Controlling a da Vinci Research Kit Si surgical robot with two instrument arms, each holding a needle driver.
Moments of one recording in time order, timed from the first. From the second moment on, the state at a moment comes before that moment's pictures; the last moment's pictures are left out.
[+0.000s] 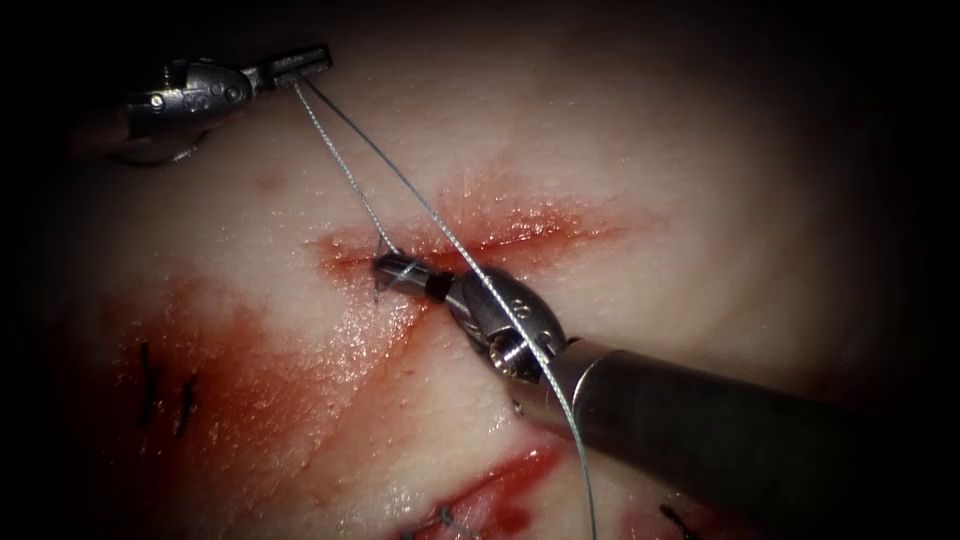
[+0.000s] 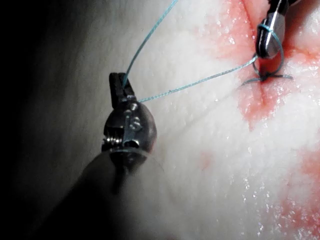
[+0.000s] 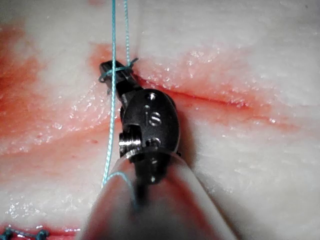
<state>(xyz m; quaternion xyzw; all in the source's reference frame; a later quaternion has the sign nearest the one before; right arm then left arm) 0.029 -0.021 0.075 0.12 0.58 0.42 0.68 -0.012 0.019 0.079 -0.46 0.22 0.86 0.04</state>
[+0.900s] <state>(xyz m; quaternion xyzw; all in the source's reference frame) 0.030 -0.023 0.075 0.26 0.52 0.50 0.64 -0.012 0.032 0.083 -0.34 0.40 0.85 0.03</state>
